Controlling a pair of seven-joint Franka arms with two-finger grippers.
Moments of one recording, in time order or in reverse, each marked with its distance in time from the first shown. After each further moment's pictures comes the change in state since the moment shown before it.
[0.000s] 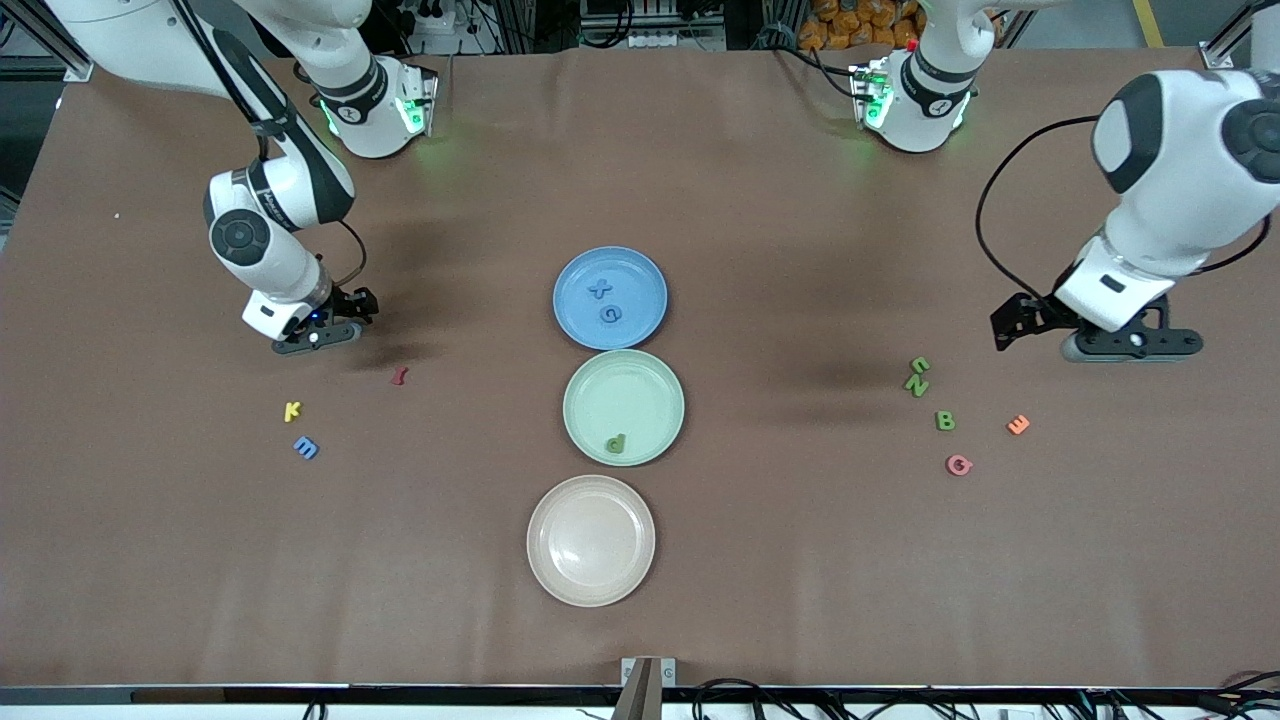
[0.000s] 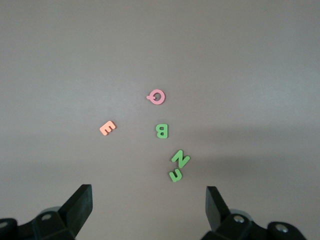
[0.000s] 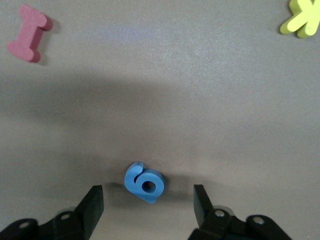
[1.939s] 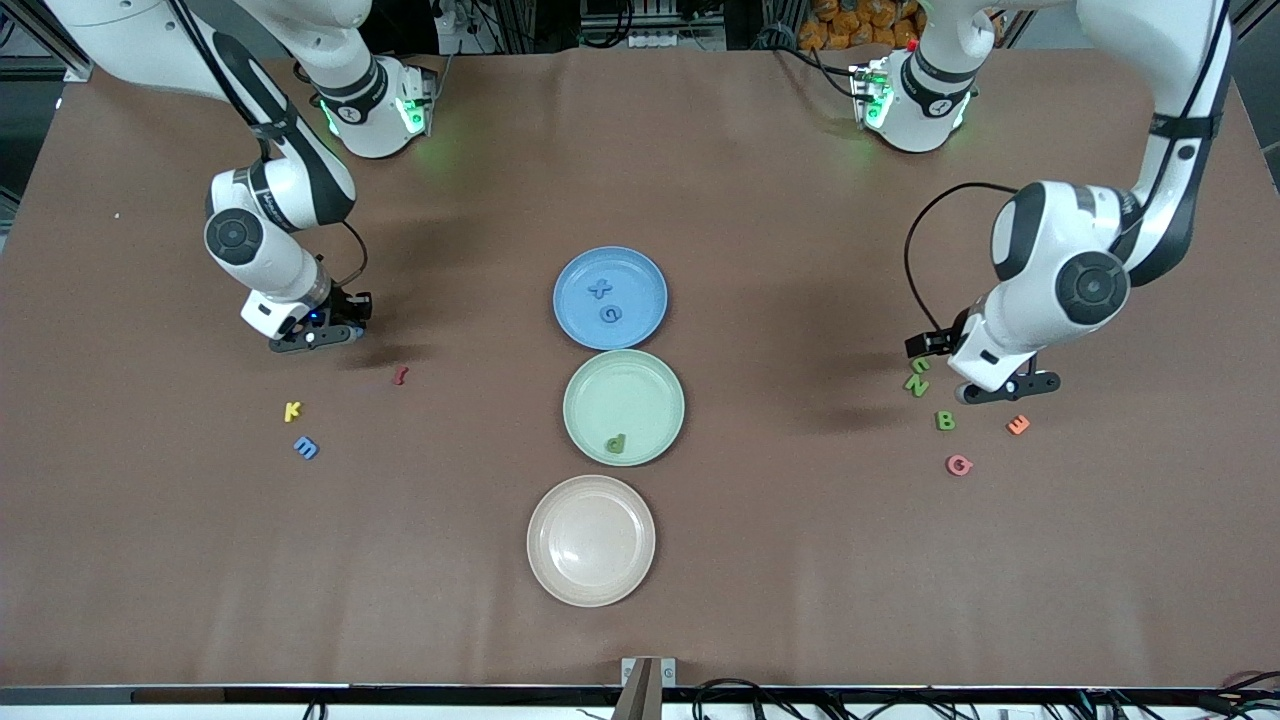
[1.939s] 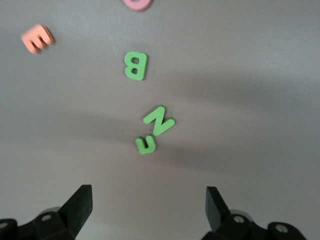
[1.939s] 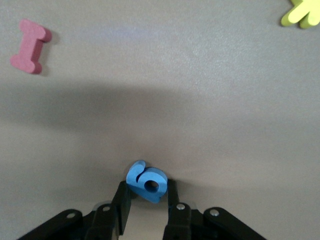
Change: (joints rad) left arm -0.008 0.286 -0.084 -0.028 -0.001 0.004 -0.305; right arm -0.004 0.008 0.000 -0.010 0.076 0.039 -0.007
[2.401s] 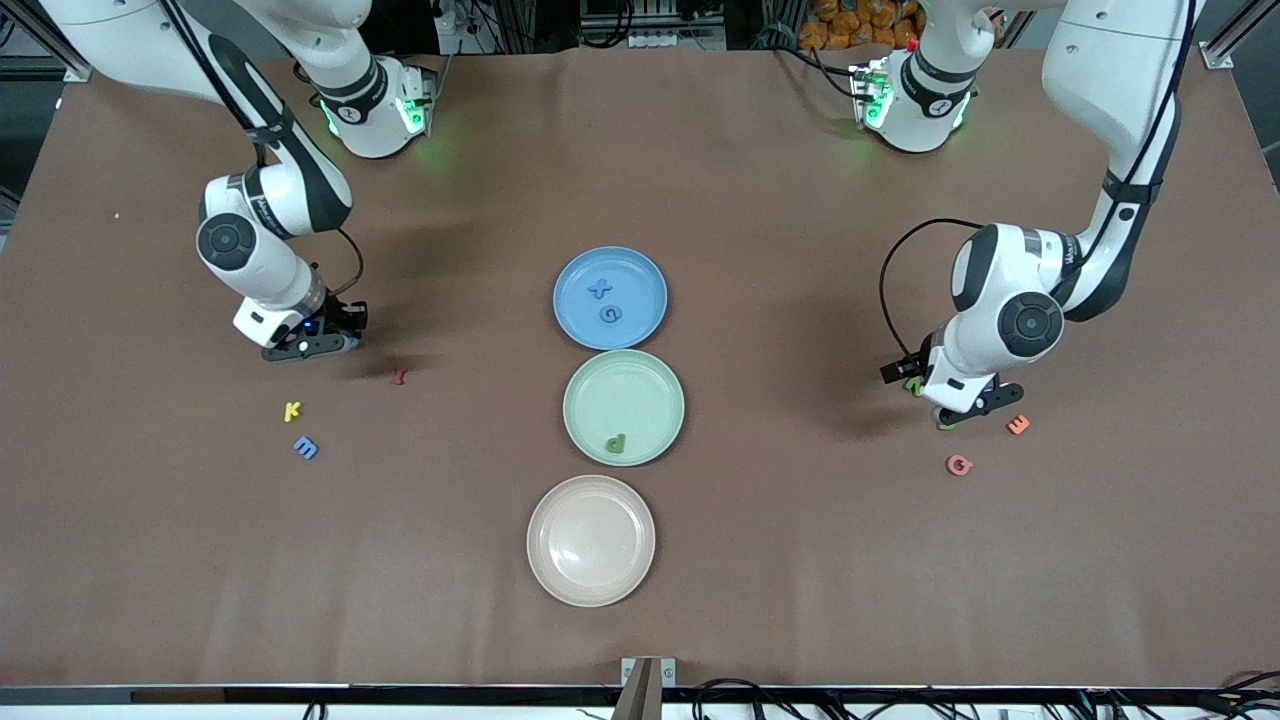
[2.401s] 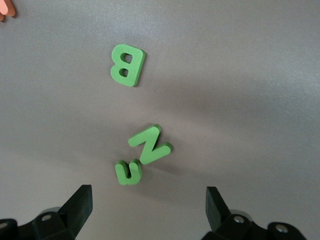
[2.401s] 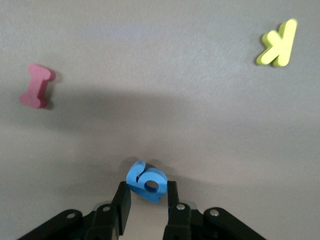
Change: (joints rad) left arm -0.013 0.141 0.000 -0.012 0.036 0.154 -0.176; right arm 0.002 0.004 0.002 0.056 0.005 -0.026 0.000
